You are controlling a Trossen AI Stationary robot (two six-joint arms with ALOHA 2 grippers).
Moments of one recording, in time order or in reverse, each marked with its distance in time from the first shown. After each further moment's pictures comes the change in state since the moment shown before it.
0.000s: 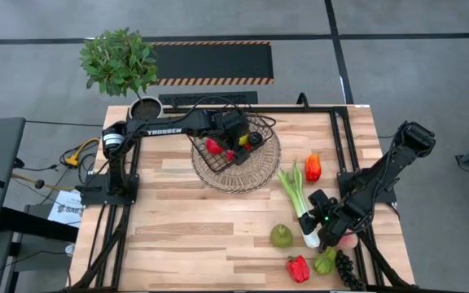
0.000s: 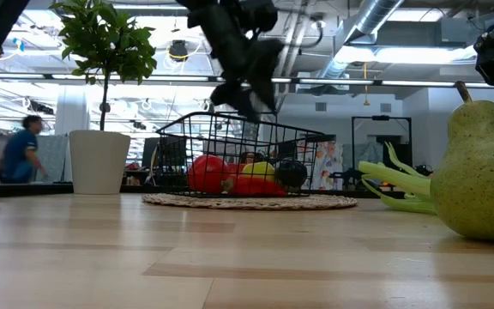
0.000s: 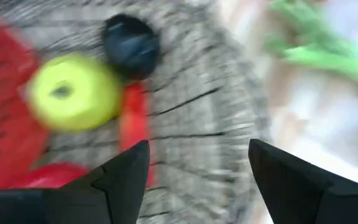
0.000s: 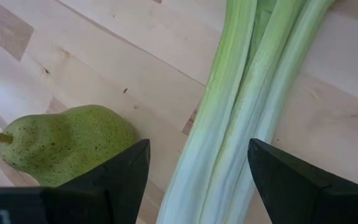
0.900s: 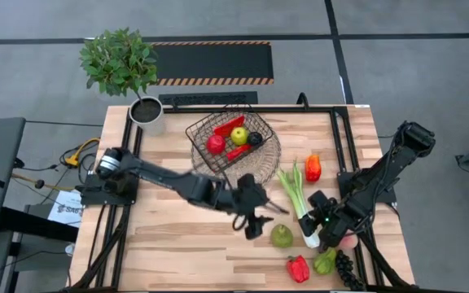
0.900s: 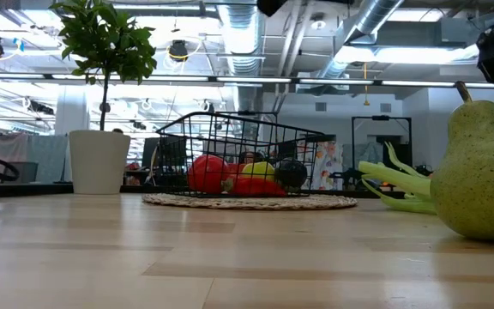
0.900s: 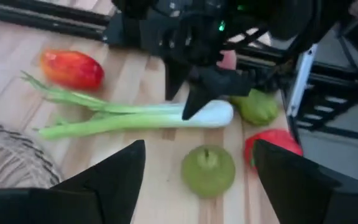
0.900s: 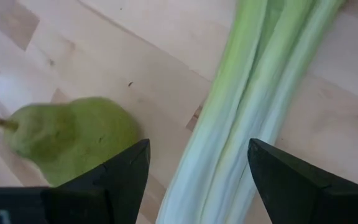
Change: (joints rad) left arm -0.552 0.022 0.078 0.360 -0.296 -0.087; right arm 0.011 0.000 0.000 0.016 -0.003 -0.035
